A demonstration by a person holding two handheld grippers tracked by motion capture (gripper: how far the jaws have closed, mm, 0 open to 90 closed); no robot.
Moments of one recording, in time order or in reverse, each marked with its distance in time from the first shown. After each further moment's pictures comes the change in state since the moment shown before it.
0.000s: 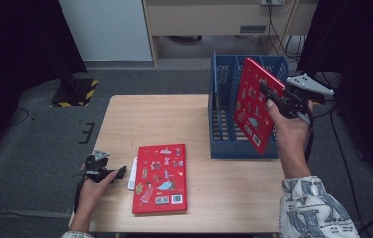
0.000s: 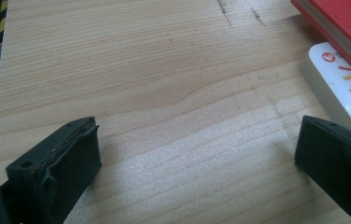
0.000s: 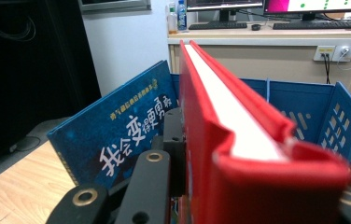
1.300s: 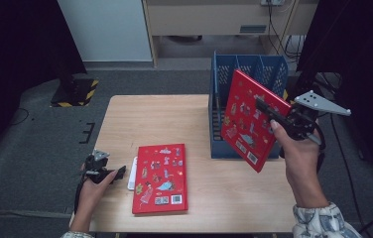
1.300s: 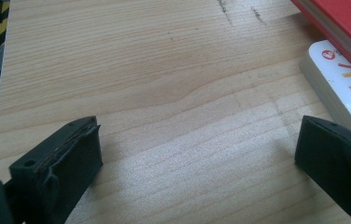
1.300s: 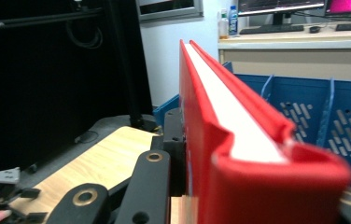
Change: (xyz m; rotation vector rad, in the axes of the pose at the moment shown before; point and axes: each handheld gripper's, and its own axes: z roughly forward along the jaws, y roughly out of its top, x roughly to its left) left arm 0.001 -0.001 -0.001 -0.001 0.002 0.006; right arm 0.027 -0.005 -0.058 -0.022 0.212 0.022
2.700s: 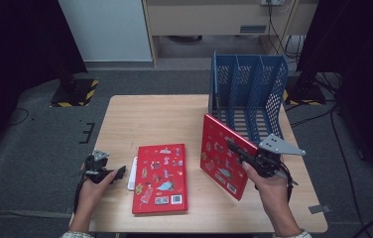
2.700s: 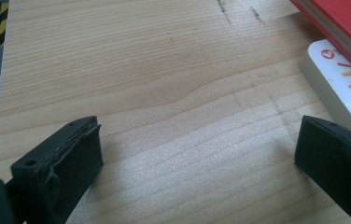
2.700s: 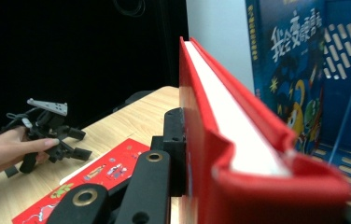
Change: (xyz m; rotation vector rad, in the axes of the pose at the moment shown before) left arm 0.001 0.000 0.000 -0.001 -0.004 0.006; right arm 0.039 -0.107 0.013 0.066 0.168 -0.027
